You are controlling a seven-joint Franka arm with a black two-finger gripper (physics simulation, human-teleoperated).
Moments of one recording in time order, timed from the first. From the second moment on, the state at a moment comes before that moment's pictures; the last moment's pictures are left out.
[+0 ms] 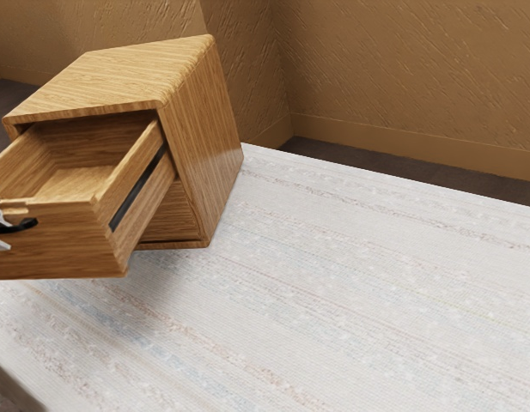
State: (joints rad) arm 0.59 -0.80 -0.02 -2.35 -0.01 2.12 -1.56
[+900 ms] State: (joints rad) arm 0.42 -0.50 0.00 -1.65 0.06 1.78 -1.54
